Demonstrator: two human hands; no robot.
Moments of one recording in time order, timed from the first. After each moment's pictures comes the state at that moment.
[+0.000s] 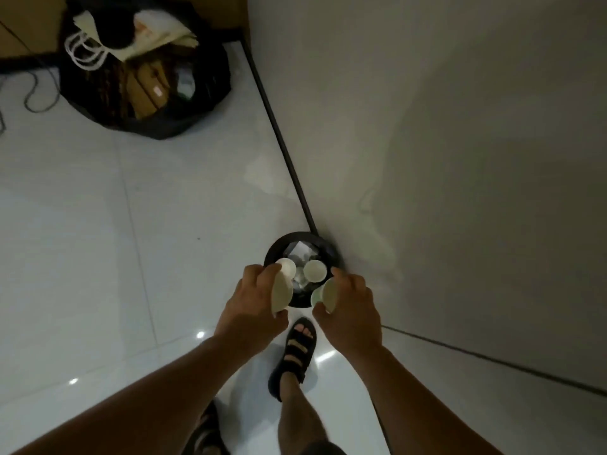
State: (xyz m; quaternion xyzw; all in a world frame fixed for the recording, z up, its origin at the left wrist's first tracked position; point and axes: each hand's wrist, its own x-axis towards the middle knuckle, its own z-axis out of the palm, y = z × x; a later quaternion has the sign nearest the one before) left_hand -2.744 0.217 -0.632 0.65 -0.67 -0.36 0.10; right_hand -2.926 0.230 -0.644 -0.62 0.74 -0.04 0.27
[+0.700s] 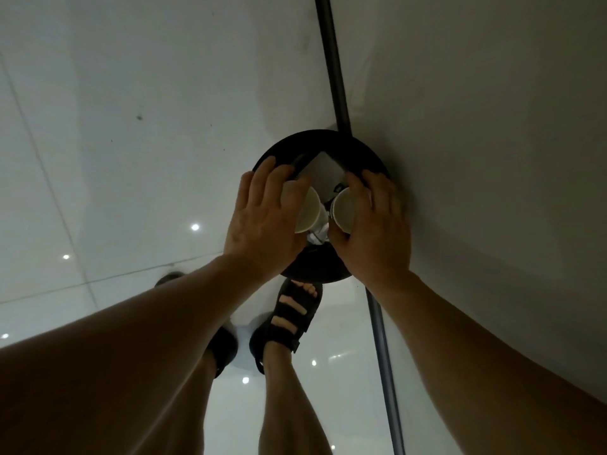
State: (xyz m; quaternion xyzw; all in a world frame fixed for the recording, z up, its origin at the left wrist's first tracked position) left_hand -2.783 0.147 -0.932 0.60 -0.77 -0.22 0.03; right_hand -2.960 0.148 -0.936 -0.74 0.66 0.02 0.14
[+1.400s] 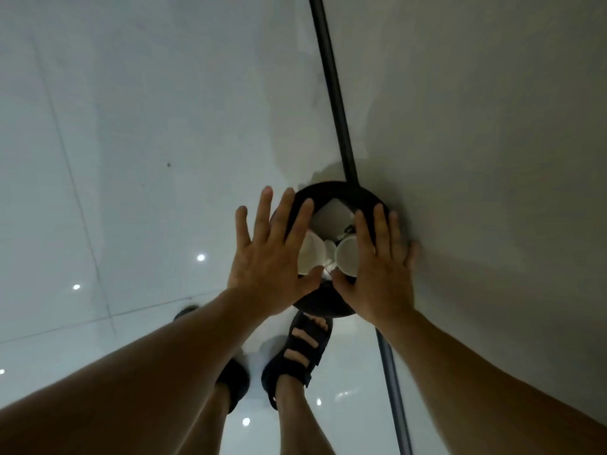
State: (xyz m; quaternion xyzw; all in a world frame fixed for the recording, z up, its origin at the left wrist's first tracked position) left_hand -2.756 0.140 -0.909 0.60 -0.77 -0.19 -0.10; right_hand -2.949 0.151 -0.922 -0.73 0.66 0.12 0.16
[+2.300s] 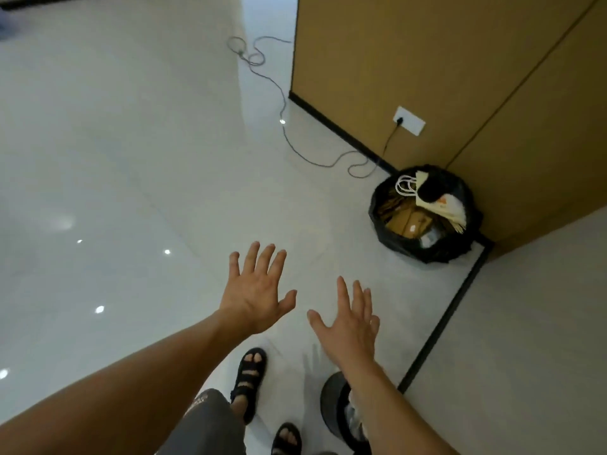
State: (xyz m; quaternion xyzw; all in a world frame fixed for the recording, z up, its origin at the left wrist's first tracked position) left_hand -2.537 0.351 -0.433 0.93 -0.35 -0.10 -0.02; right_hand -2.671 0.207 -0.462 -0.91 0.35 0.10 0.19
